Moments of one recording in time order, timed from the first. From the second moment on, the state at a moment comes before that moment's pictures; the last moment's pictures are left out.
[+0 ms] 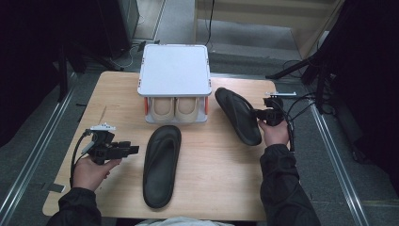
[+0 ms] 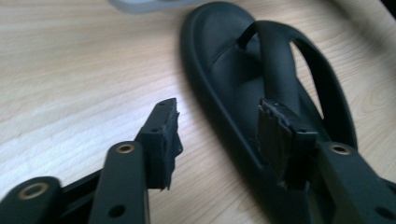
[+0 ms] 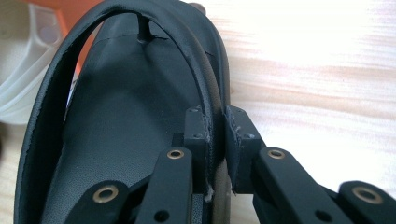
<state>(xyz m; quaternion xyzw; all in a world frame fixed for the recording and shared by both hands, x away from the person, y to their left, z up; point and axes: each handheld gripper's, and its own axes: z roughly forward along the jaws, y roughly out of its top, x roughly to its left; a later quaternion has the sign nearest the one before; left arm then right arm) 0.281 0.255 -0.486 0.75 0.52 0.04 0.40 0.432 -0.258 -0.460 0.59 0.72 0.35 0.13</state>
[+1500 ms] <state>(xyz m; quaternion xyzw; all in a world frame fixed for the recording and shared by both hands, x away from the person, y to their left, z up) 0.318 0.230 -0.489 0.79 0.47 0.02 0.40 0.321 -0.208 -0.474 0.51 0.78 0.35 0.09</state>
